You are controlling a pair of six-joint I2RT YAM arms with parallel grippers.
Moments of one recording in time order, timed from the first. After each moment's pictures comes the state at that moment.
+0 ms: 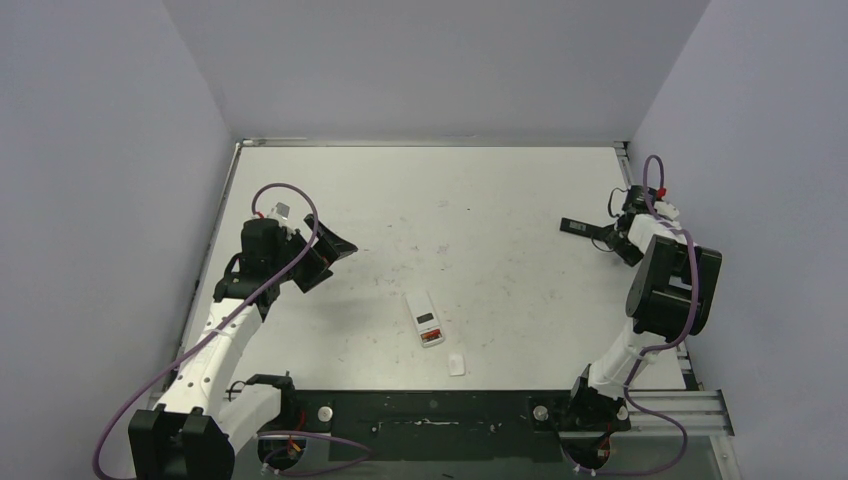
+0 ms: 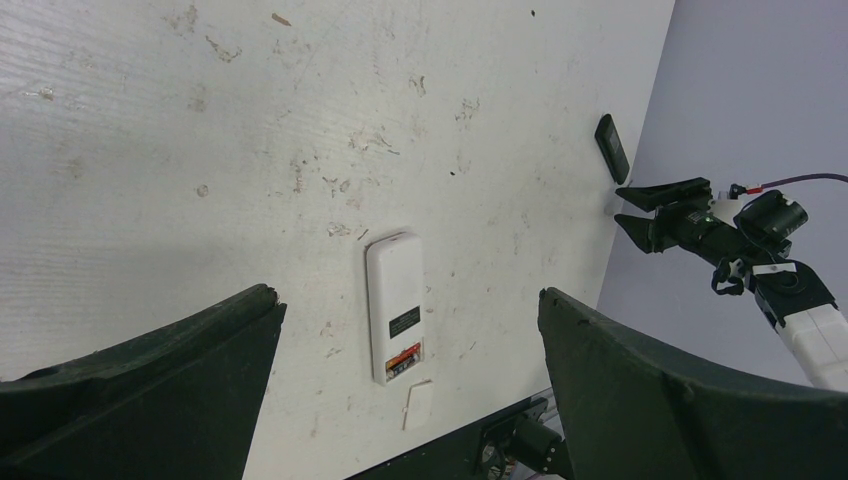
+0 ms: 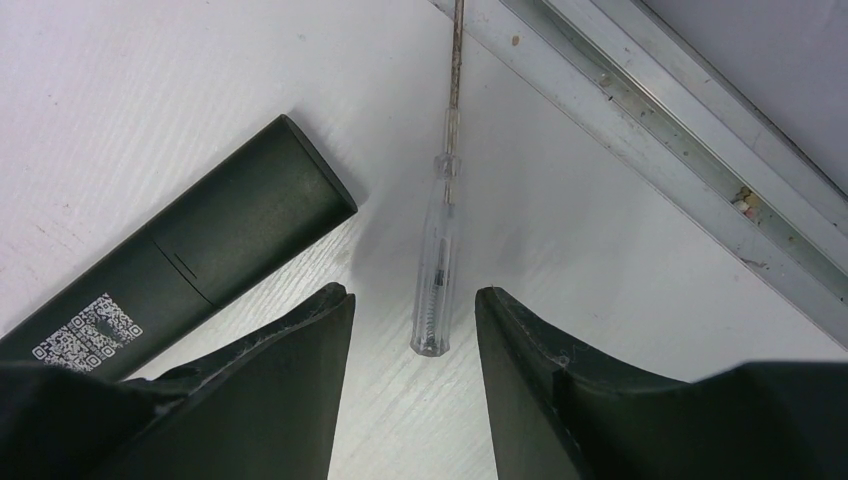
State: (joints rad) left arm -0.10 0.98 0.72 -0.39 0.38 -0.87; right arm -0.33 1.81 1.13 -0.38 0.29 0.52
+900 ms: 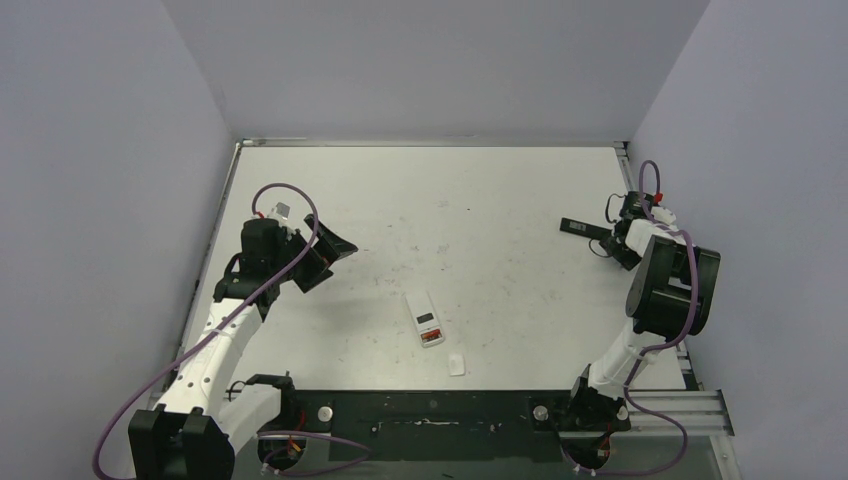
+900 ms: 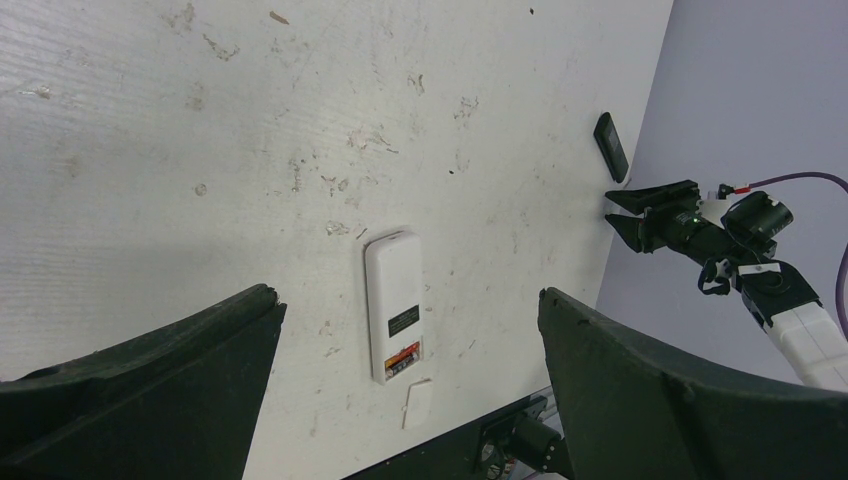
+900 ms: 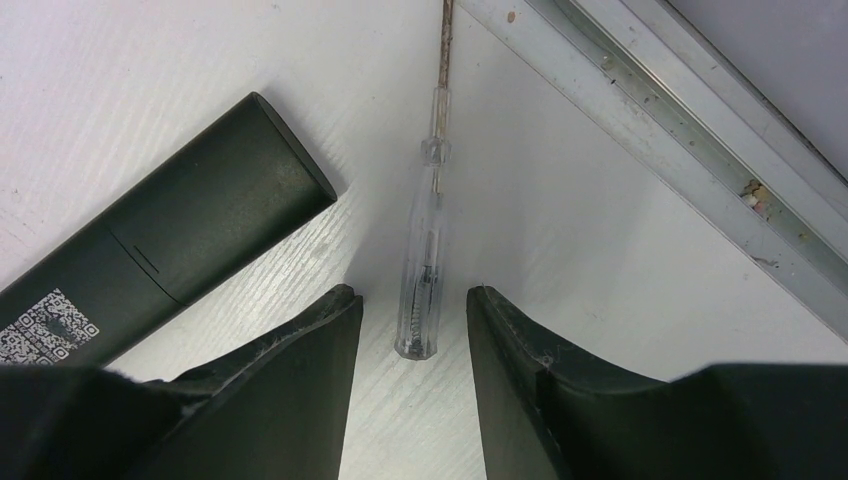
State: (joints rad) left arm -0.10 0.98 0.72 -0.39 0.38 -0.87; right arm -0.33 1.81 1.07 -0.32 0.29 0.51
